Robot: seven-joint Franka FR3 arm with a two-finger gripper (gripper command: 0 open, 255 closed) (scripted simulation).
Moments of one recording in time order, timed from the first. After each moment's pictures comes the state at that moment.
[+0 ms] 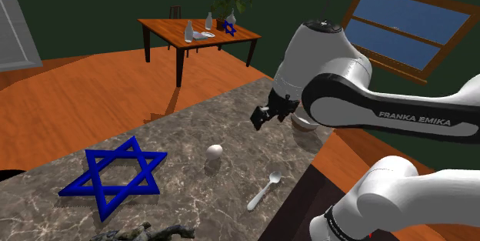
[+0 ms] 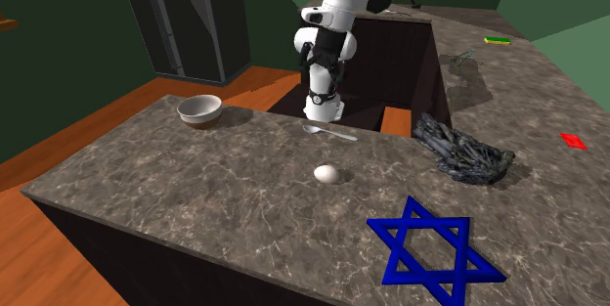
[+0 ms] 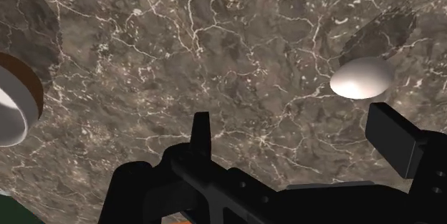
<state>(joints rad) 0.00 -0.74 0.42 -2.58 0.04 1.98 0.51</state>
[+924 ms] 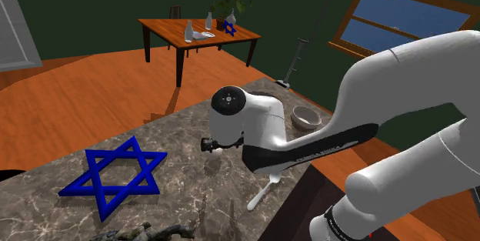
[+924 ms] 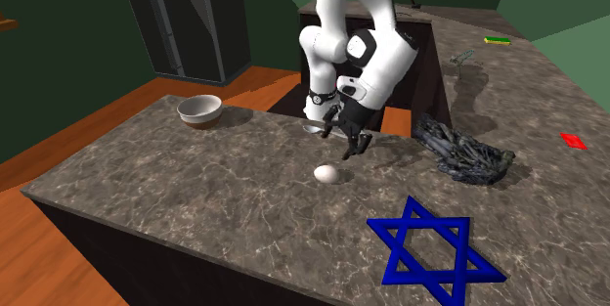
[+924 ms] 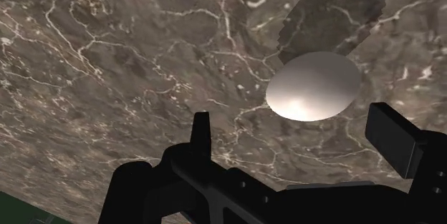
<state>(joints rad) -0.47 -0.17 1.11 -2.44 -0.41 2.30 1.35</state>
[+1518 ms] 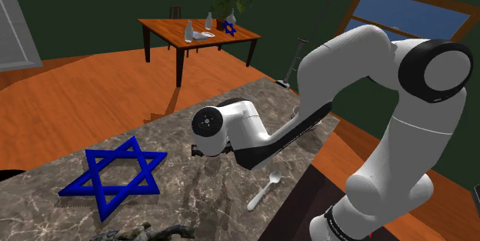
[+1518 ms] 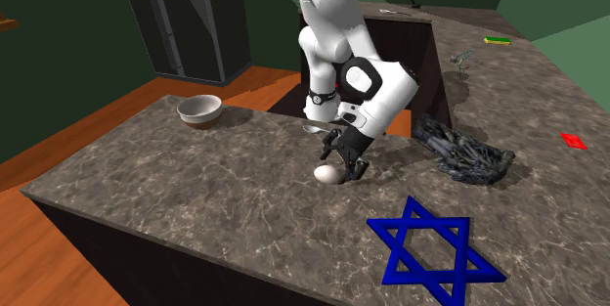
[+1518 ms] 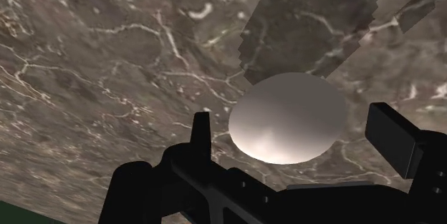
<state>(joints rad) -0.43 0.31 1.10 -2.30 -0.99 2.11 1.85</state>
